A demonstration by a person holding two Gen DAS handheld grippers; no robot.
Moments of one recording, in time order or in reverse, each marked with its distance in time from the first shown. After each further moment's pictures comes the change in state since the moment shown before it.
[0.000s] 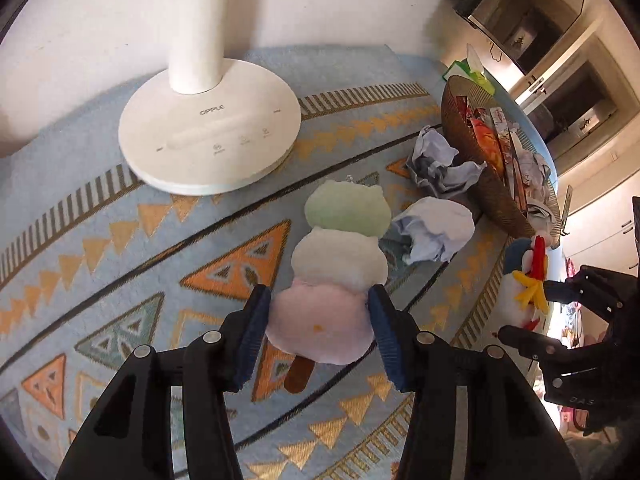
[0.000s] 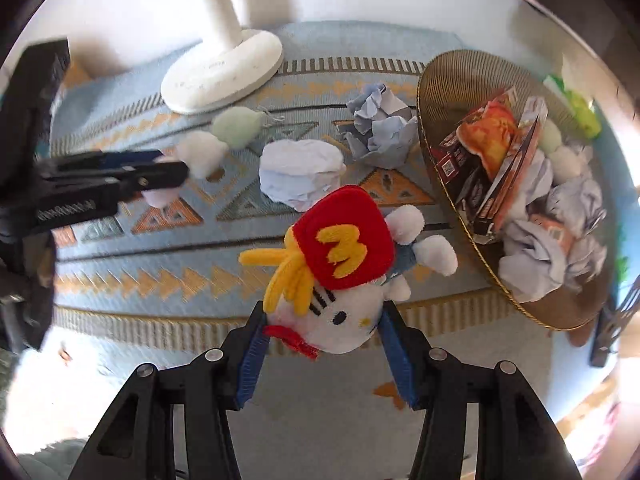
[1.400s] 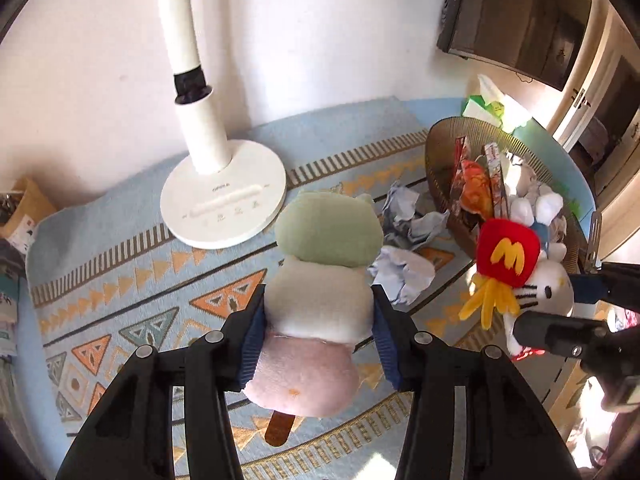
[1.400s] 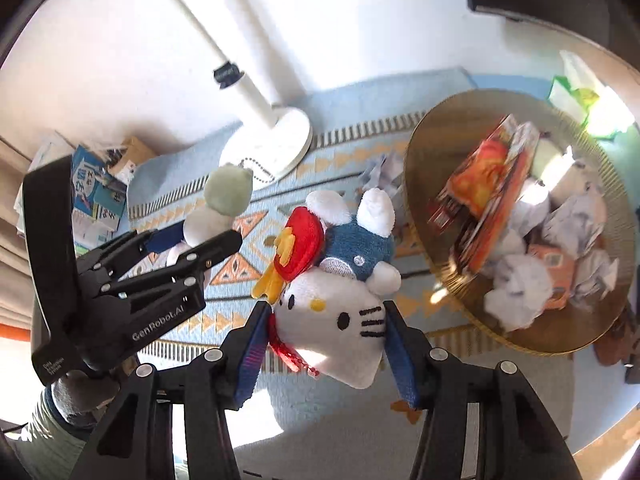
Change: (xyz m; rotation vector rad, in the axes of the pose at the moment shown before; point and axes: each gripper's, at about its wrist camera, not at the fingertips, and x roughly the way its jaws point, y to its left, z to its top) left arm -0.045 -0.108 0.020 0.011 -0.189 0.292; right arm -0.067 -0.073 0.006 0.155 -0.211 0.358
